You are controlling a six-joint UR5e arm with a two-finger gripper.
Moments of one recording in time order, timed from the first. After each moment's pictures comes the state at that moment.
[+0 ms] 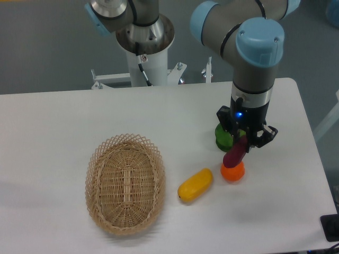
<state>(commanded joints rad) 2.58 -1.89 -1.38 -1.24 1.54 1.24</state>
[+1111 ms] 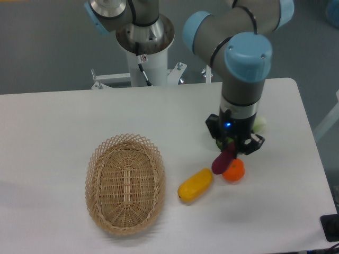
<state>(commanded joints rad) 2.44 -1.90 -1.43 -1.24 1.54 1.05</state>
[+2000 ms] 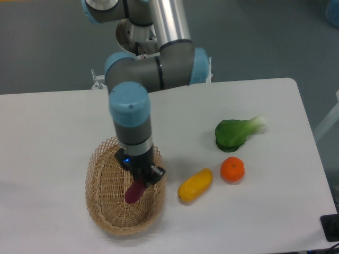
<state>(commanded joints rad) 2.15 -2.01 -1.63 -0.90 1.55 0.75</state>
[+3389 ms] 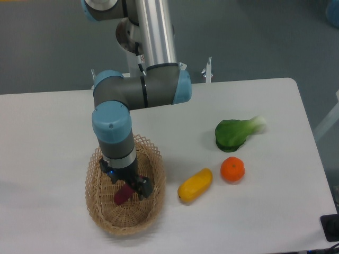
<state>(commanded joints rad) 2.21 -2.01 -1.50 -0.92 1.56 0.75</state>
